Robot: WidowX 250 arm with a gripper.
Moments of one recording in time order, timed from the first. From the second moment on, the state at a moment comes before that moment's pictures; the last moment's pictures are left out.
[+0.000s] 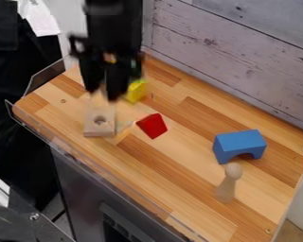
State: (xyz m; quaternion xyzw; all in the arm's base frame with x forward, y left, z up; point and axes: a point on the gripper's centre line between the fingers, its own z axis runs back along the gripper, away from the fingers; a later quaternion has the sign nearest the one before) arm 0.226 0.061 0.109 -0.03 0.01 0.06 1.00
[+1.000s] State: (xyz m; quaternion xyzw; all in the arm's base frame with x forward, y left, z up) arm 0.287 0.091 0.105 -0.02 0.02 0.07 1.00
